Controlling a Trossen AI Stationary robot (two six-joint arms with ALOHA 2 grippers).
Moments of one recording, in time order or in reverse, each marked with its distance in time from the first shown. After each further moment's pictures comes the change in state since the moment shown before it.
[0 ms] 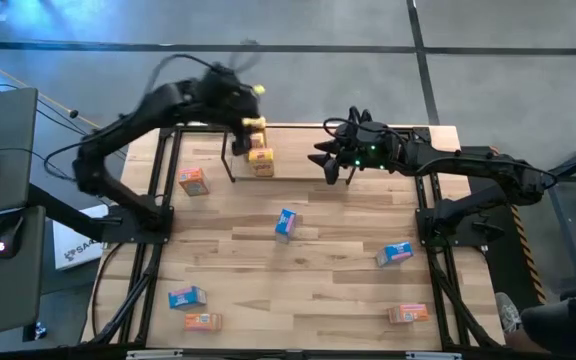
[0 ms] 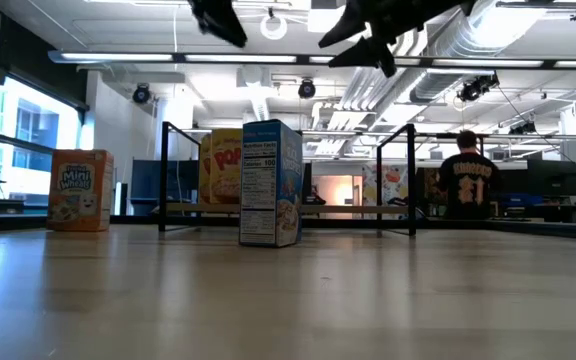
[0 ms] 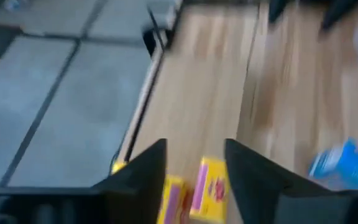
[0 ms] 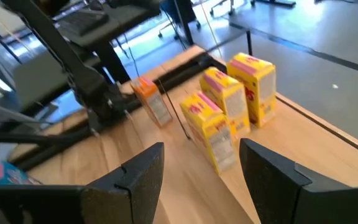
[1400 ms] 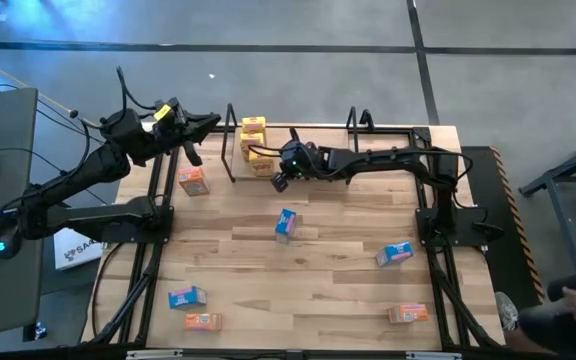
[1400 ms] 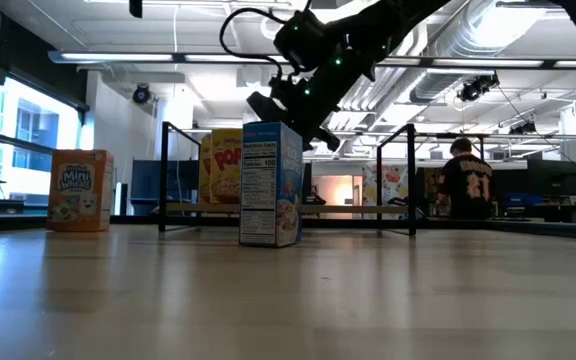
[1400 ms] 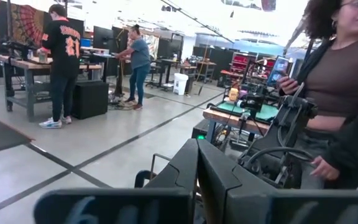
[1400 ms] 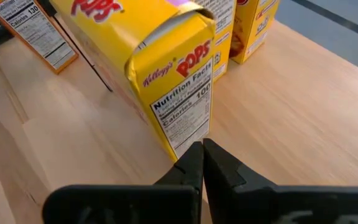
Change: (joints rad) left arm -0.017 -0.730 -0.814 0.907 -0.002 -0.456; right arm 0.037 0.662 0.359 -0.104 0.229 0.047
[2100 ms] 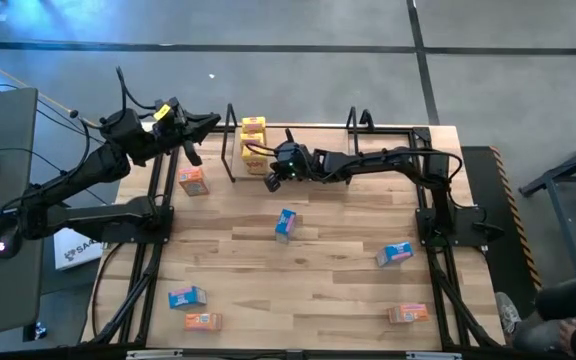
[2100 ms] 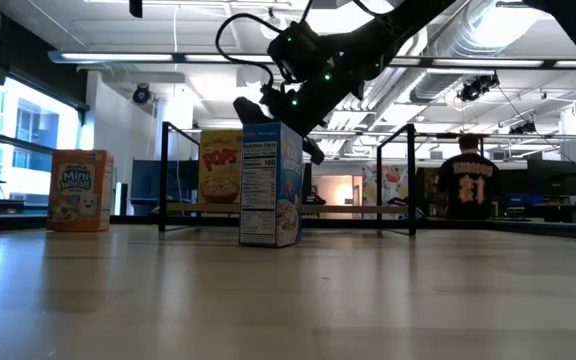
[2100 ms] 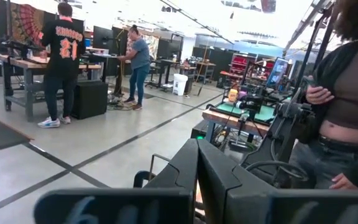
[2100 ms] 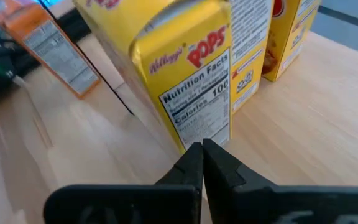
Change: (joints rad) left arm 0.000 0.000 0.000 0.003 0.000 -0.008; right arm -0.002 0.075 0.000 0.181 -0.046 0.027
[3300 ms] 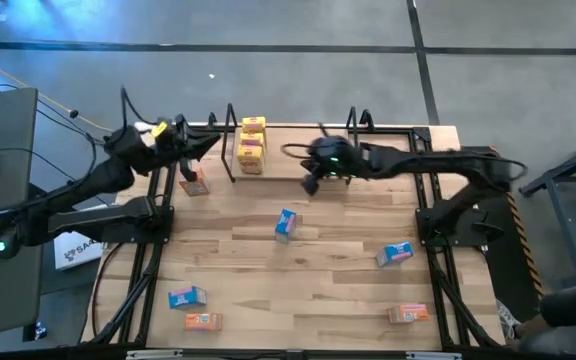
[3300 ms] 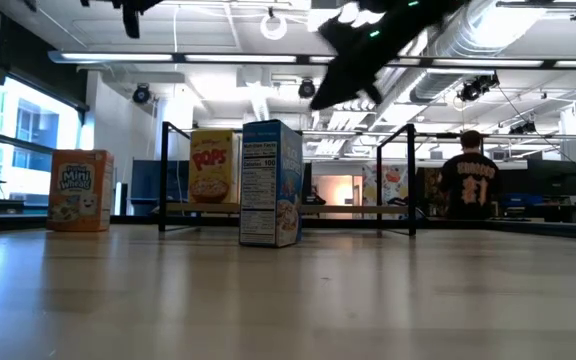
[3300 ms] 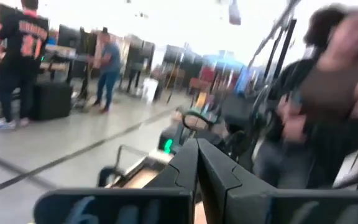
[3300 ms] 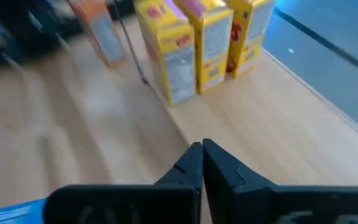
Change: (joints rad) left arm -0.001 -0.131 -0.254 0.204 0.123 -0.097; right arm 0.014 -0.509 -0.275 -0.209 -0.036 -0.163
